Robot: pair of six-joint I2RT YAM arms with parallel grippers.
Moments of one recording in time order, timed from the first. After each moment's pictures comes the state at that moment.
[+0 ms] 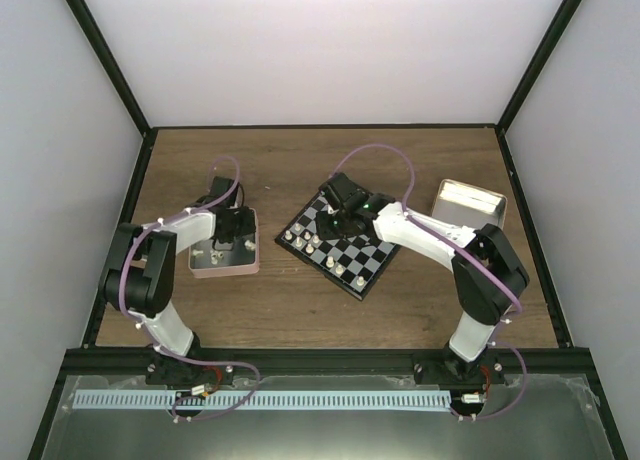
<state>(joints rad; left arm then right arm) -0.22 1.68 0.90 -0.31 0.09 -0.59 0.75 1.71 1.24 -0.51 -0.03 0.53</state>
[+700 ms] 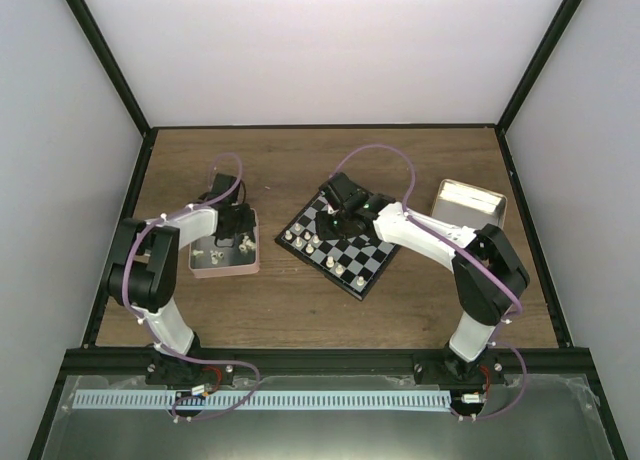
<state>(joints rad) -0.22 1.74 0.95 -0.30 0.04 -0.57 0.75 1.71 1.24 -0.50 -0.04 0.54</state>
